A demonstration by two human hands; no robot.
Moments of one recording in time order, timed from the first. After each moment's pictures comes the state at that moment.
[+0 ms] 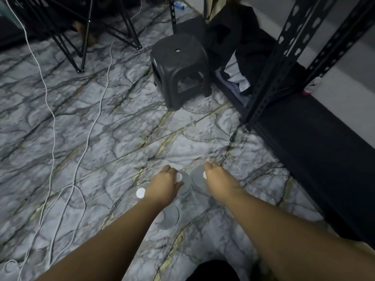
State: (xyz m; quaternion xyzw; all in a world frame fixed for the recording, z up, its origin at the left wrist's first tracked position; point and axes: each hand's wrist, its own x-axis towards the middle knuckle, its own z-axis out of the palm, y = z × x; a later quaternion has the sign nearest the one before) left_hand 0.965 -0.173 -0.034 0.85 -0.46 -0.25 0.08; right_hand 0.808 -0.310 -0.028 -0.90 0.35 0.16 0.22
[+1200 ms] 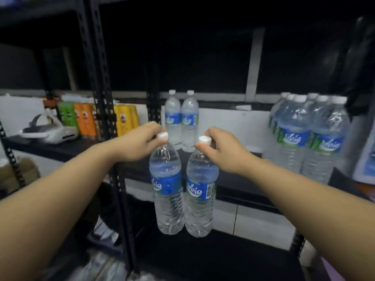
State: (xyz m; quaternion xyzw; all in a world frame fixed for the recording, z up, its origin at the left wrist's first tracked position) left_hand 0.747 -0.420 0.523 0.42 -0.88 0.01 0.23; right_hand 0.477 -0.382 0.495 -0.78 0.50 -0.37 0.04
